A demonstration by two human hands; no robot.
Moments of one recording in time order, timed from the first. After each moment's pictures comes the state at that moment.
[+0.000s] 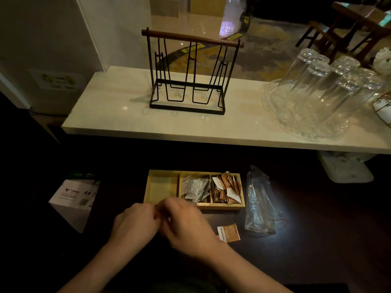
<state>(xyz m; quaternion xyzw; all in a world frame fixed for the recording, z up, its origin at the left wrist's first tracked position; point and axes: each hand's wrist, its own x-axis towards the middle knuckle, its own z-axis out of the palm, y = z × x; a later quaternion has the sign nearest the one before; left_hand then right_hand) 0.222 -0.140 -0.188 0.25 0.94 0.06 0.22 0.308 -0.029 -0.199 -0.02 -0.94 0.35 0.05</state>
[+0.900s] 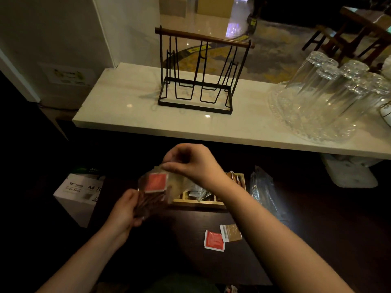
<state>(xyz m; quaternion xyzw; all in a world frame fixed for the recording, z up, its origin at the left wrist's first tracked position) 0.189 -0.175 -0.257 -0.09 0.72 0.61 0.31 0.237 0.014 -0.132 -0.05 -0.85 0.52 0.06</state>
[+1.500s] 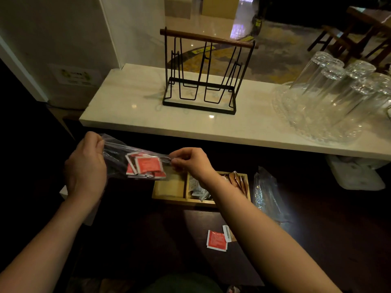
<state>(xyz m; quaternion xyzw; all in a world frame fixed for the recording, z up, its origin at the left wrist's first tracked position) 0.122 -0.193 -0.161 0.14 0.94 0.26 -0.18 0.206 0.024 -0.197 -0.19 -0.77 0.62 0.02</state>
